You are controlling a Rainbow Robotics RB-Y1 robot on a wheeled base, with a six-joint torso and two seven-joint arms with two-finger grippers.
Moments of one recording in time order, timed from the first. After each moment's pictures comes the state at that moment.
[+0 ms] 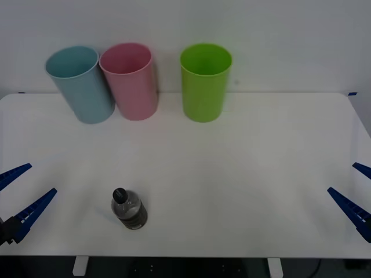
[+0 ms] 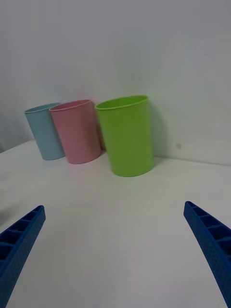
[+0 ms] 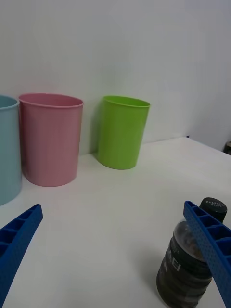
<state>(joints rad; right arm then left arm) 0.35 -0.40 -0.52 -1.66 0.96 -1.22 0.00 0.35 0.40 0.52 -1.66 -0.96 -1.22 0.00</state>
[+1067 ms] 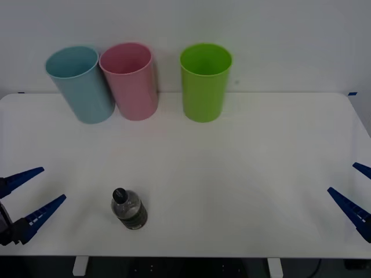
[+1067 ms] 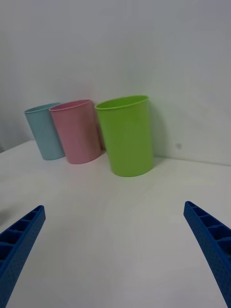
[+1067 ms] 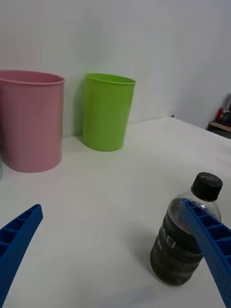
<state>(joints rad) 0.35 -0.40 -0.52 -1.66 0.96 -1.22 0.00 0.31 0.52 0.42 -1.56 -0.95 -1.23 -0.05</state>
